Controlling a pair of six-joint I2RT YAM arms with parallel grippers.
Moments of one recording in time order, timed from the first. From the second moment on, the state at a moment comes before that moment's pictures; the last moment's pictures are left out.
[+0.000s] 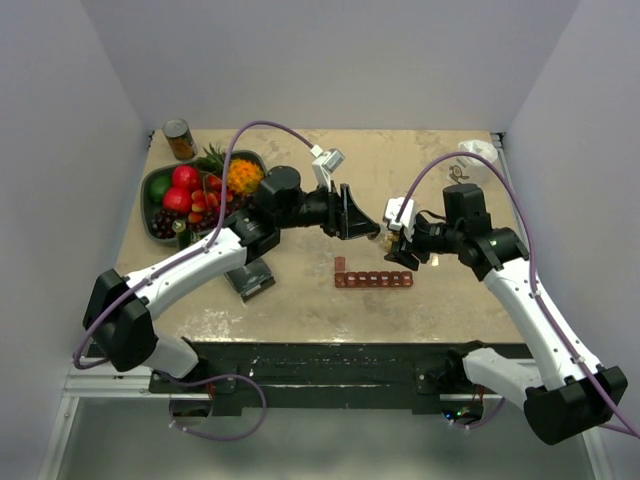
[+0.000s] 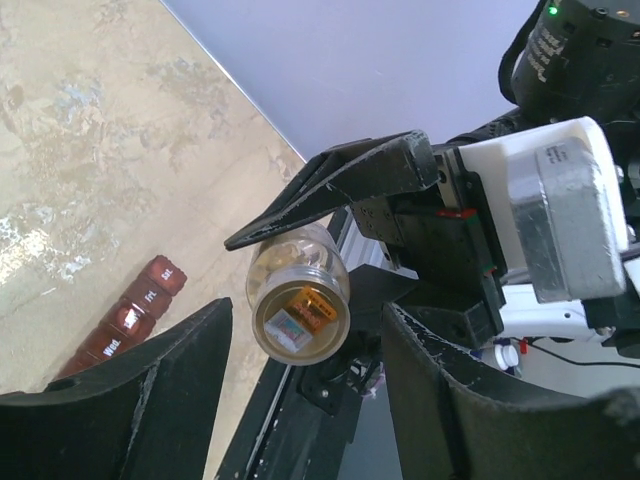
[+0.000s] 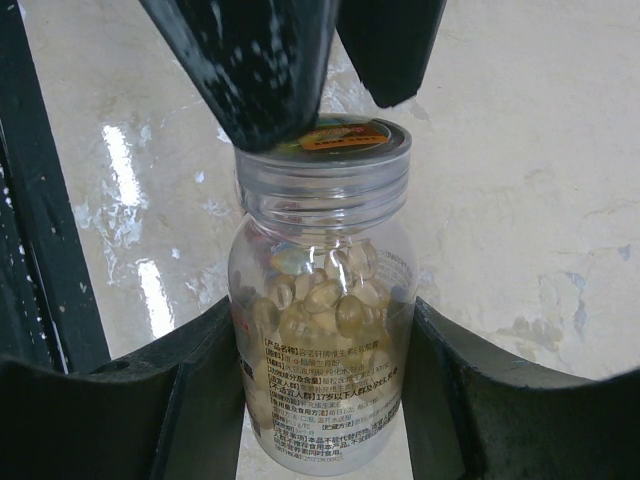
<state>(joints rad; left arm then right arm) -0.75 1.45 1.17 0.11 0.55 -0.69 0.33 1.04 1.05 -0.77 -0.64 -0.77</state>
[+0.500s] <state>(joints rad) -0.78 1.51 1.24 0.05 0.53 -0.67 0.33 1.04 1.05 -0.77 -0.64 -0.76</state>
